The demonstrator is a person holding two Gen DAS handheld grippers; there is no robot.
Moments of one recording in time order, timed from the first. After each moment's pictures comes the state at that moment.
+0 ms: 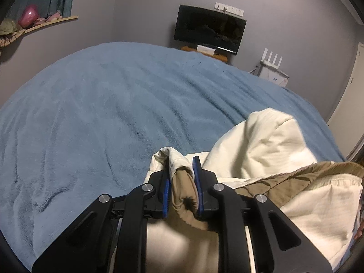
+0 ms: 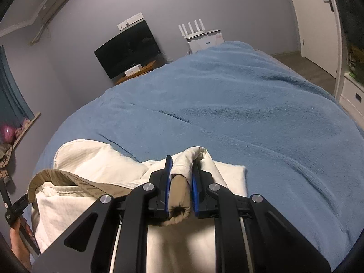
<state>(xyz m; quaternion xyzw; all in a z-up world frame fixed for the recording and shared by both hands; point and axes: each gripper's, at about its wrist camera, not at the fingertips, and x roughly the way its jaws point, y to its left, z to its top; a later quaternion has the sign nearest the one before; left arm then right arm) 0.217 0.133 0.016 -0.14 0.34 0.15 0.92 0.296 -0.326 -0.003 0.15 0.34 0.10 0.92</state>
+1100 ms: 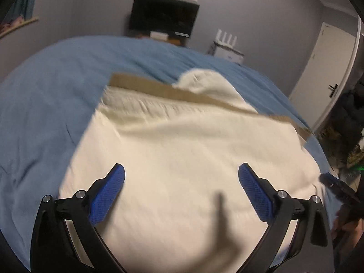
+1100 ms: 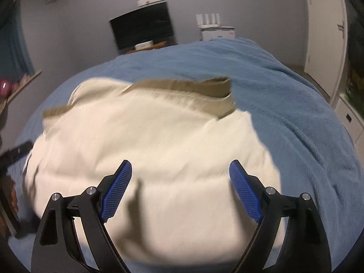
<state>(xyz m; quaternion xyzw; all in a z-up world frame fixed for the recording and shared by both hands) 0.157 0.049 0.023 -0.12 0.38 0.00 0.92 0.168 -0.259 -0.017 0.04 0.38 0.10 0.92</state>
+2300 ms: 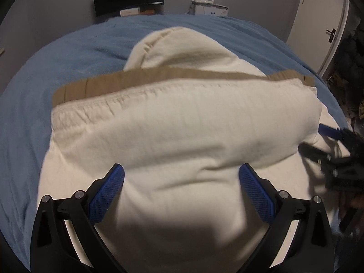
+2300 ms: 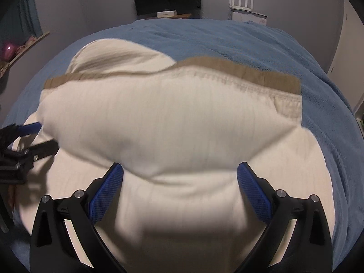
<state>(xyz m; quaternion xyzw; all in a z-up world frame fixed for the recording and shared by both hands) 0.273 0.015 -0.022 0.00 0.47 -0.03 0.88 0.244 -0.168 -0.047 -0.03 0.45 0.14 0.88</state>
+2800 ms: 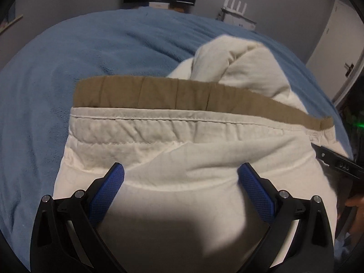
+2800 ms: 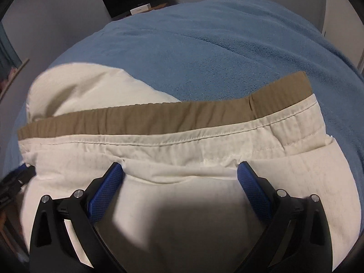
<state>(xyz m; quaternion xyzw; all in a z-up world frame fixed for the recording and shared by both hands) 0.312 0.080 -0.047 -0.07 0.47 0.01 0.88 0.309 -0.175 -0.080 0.04 0.48 0.10 0.87</state>
